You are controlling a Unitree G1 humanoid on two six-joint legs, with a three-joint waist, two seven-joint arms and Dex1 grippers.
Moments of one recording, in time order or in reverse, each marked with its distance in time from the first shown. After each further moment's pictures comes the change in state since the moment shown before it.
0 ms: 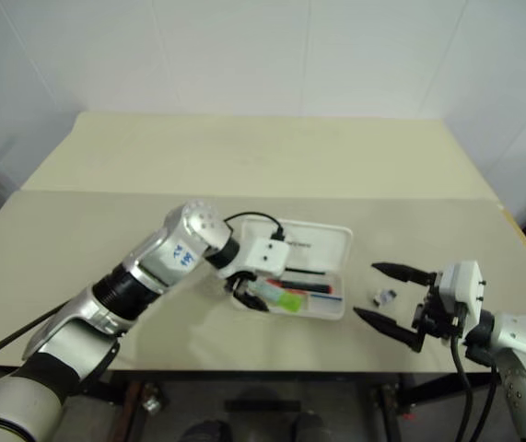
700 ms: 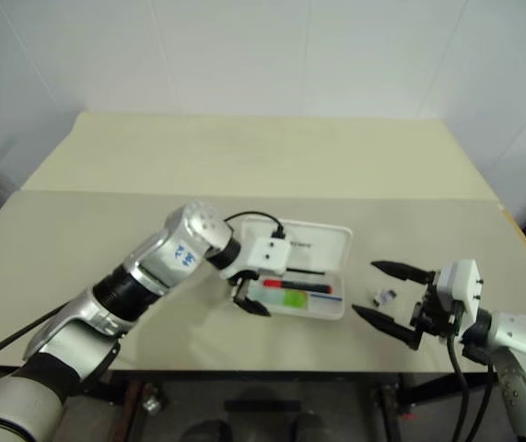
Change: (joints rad) left arm 0.006 -0.009 0.036 -0.004 -0.040 0.038 0.063; right arm -0.006 0.032 0.004 0.003 -0.020 -0.001 -0.026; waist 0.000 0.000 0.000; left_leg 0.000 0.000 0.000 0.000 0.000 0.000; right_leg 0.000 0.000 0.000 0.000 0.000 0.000
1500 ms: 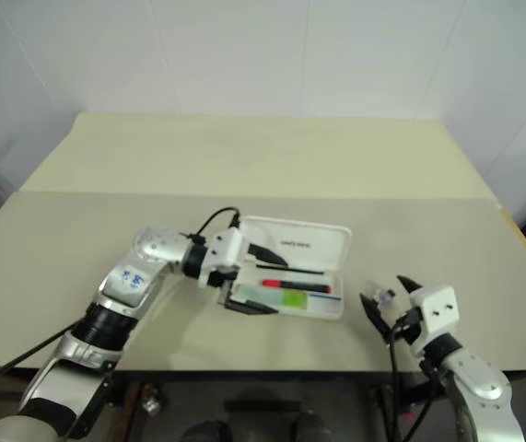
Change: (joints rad) left arm 0.315 -0.006 0.341 0.016 -0.352 -0.456 -0.001; right arm 0.115 0.309 0.053 -0.018 -0.375 -0.007 -0.616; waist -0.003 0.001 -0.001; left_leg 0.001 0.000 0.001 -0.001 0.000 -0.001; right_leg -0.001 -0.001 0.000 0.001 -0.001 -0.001
